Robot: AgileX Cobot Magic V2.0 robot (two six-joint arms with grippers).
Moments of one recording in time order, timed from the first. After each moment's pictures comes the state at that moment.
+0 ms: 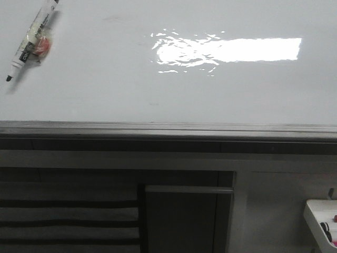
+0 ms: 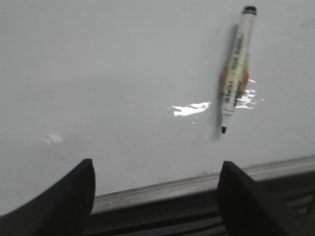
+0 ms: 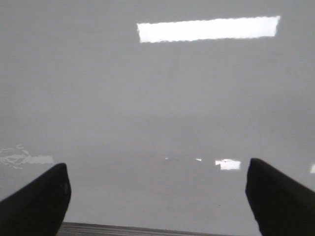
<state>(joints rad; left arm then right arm) -0.16 0.56 -0.53 0.05 0.42 0.09 0.07 0.32 -0.50 -0.11 0.38 0.11</state>
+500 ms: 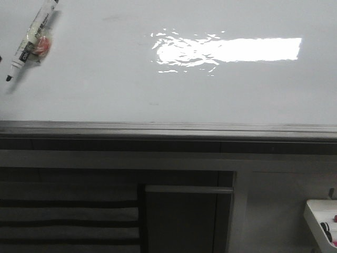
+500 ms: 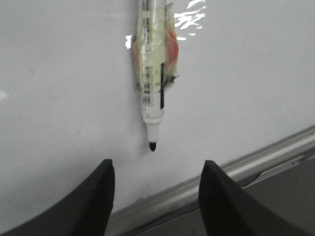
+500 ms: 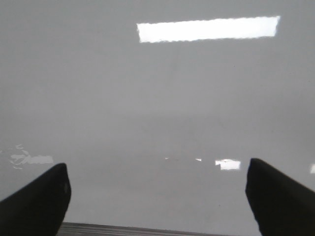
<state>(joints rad) -0.33 1.12 -0.73 0.02 0.36 0.14 0.07 0.32 -0.50 -0.11 0.38 0.11</state>
